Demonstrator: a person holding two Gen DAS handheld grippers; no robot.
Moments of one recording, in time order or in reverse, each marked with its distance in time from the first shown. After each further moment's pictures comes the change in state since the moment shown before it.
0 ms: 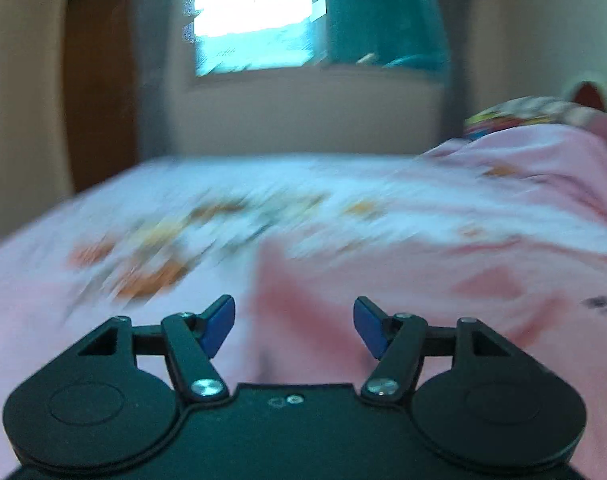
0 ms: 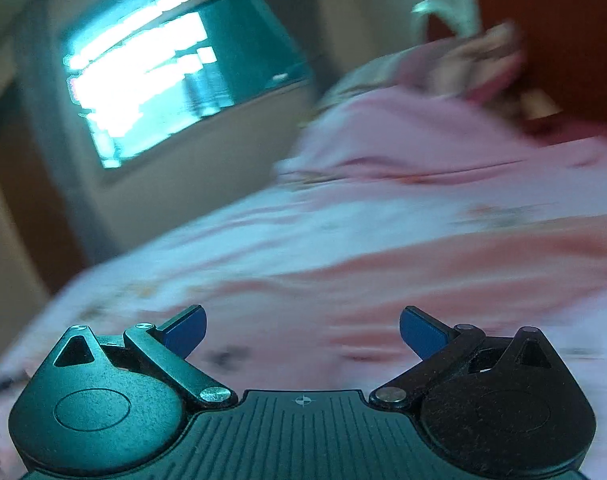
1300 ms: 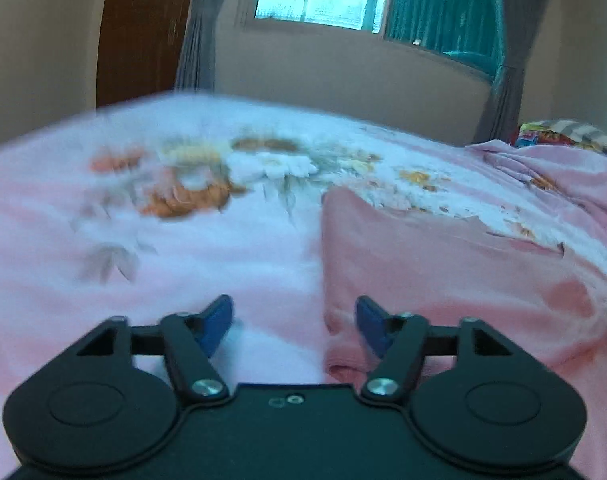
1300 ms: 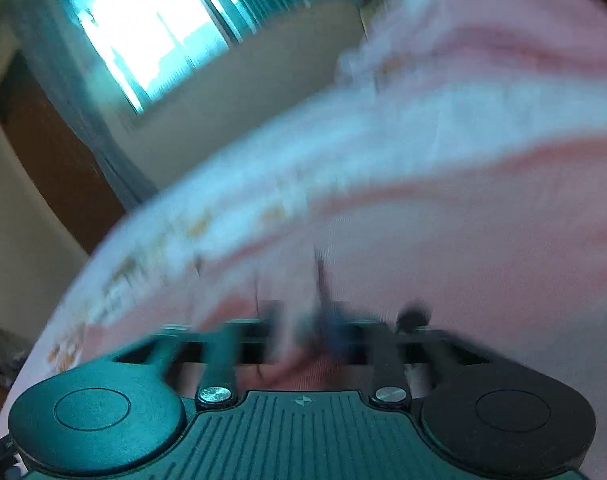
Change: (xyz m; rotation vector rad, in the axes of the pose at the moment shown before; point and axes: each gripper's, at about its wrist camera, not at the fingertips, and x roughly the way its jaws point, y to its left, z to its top) left arm 0.046 0.043 -0.026 -0.138 0.084 0.012; right arm 0.136 0.065 -0.036 0.038 0.161 0.085
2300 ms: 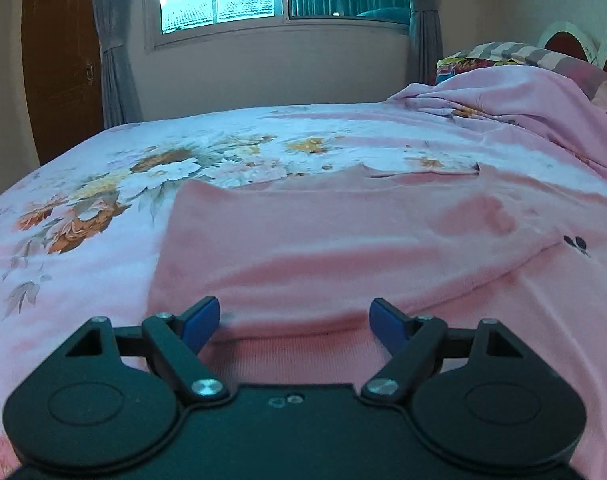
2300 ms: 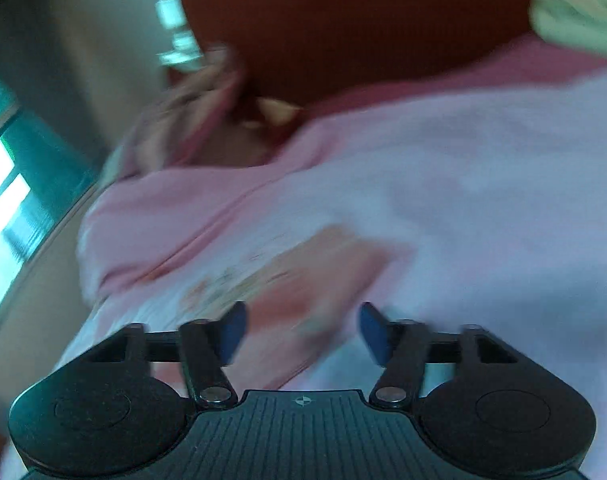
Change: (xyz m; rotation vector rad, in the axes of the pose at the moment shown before) left arm -0.018 -0.110 -0.024 0.243 0.009 -0.097; right arm -0.253 -0.335 0.050 0.535 -0.371 -0.509
